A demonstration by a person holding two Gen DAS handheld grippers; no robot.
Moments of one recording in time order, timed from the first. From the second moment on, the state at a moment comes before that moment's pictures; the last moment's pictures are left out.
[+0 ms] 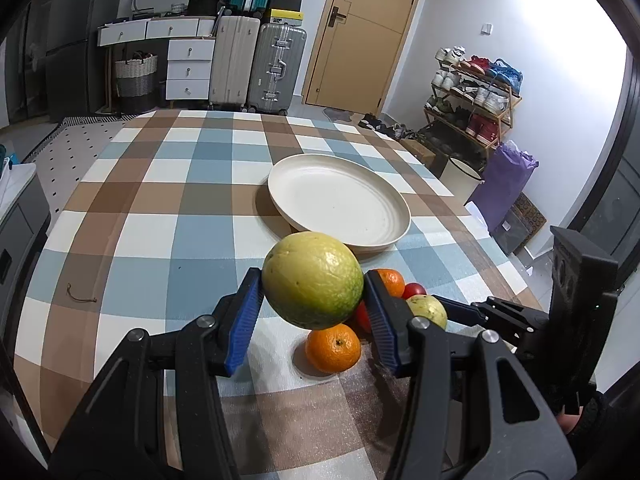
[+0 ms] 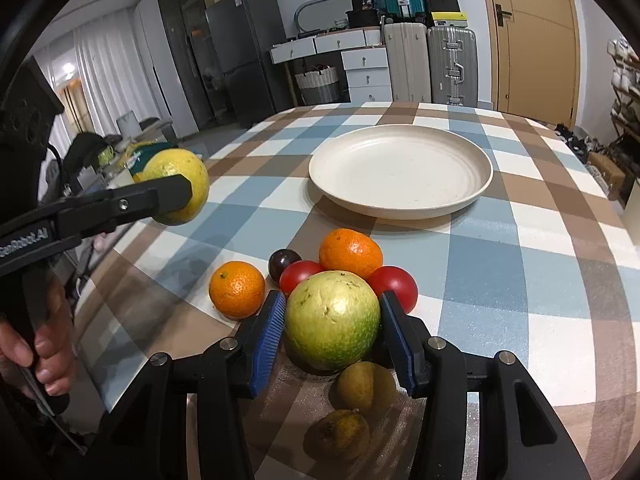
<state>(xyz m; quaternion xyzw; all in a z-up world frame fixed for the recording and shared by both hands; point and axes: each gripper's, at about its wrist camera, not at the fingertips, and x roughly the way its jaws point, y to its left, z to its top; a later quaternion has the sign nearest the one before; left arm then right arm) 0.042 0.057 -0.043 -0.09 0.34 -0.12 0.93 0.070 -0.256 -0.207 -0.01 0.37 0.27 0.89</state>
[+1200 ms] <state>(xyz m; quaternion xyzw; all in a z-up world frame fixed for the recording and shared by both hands) 0.208 -0.001 -0.016 -0.08 0.39 -0.18 0.90 0.197 -0.306 -0.137 0.13 0.34 0.33 0.87</state>
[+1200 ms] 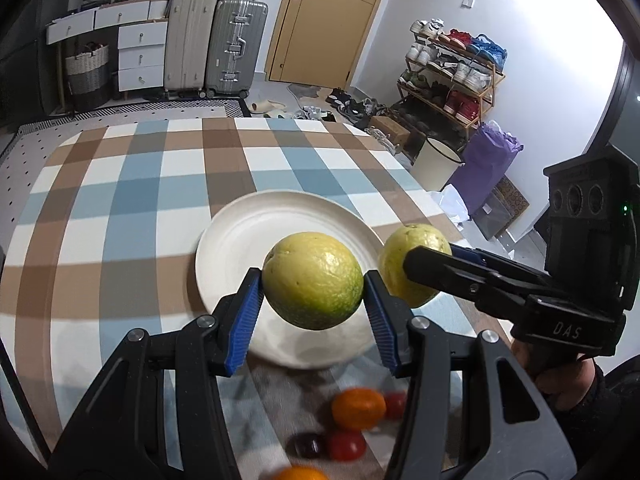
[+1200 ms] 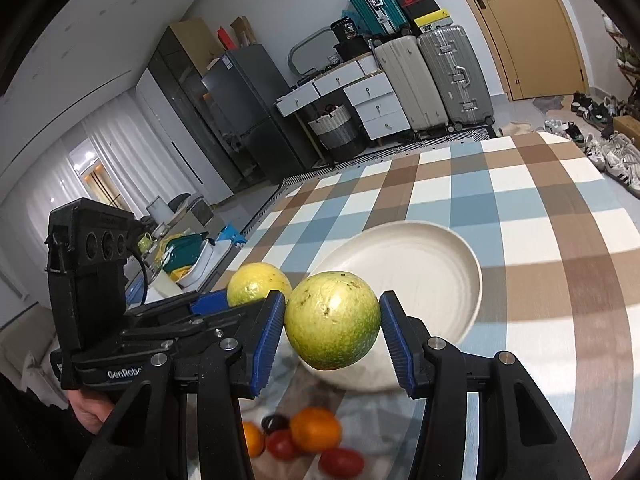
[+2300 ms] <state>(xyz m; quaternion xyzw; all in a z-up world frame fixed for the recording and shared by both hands) 0.350 -0.013 -0.096 -0.06 0.47 -0.19 0.86 0.319 -0.300 -0.189 0.15 0.41 0.28 0.85</state>
